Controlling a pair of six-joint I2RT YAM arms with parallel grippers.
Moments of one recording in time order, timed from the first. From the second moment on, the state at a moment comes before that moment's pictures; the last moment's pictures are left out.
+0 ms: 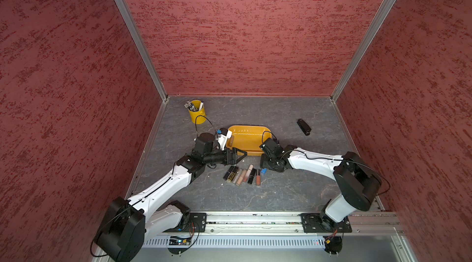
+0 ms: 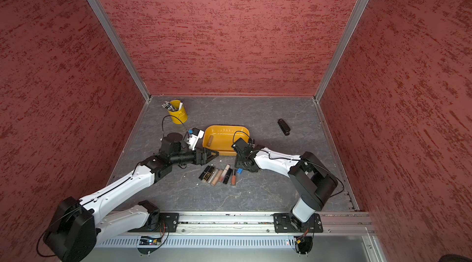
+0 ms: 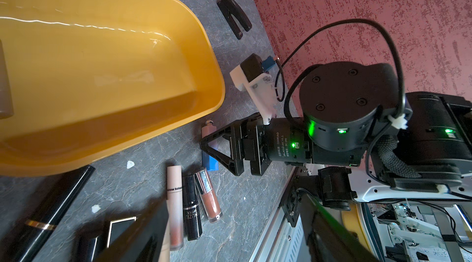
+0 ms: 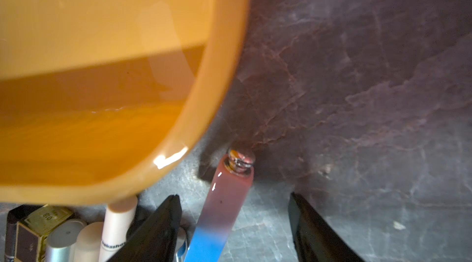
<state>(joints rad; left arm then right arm) -0.50 1.09 0.59 -0.03 0.61 -0.60 0.77 1.64 0.92 -0.51 0.08 0.94</state>
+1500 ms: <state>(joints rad) -0.50 1.10 0.59 -0.04 0.61 -0.61 0.82 1.70 0.96 -0.64 0.14 0.86</state>
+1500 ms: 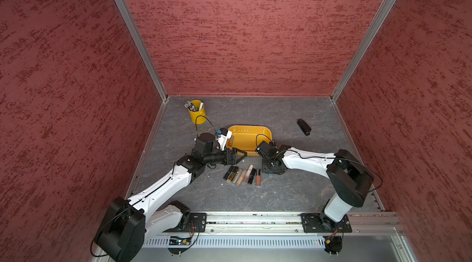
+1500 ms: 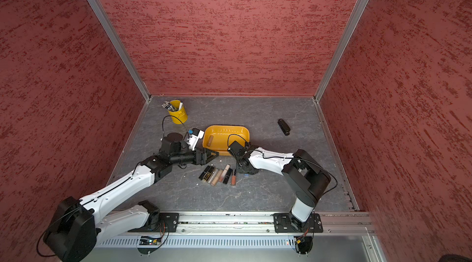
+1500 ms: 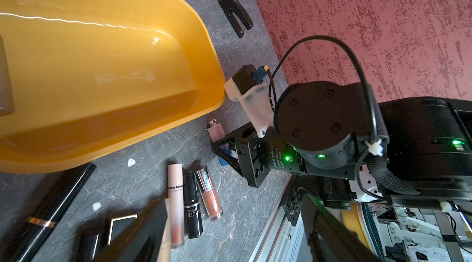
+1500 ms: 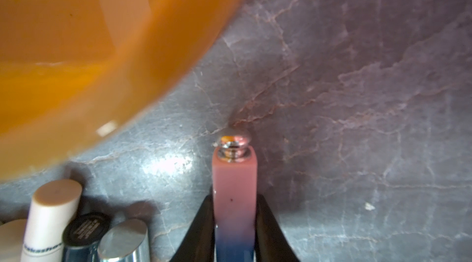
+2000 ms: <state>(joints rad) -0.49 1.12 0.57 0.07 0.64 -0.68 0.82 1.60 0.89 -0.68 0.13 0.86</state>
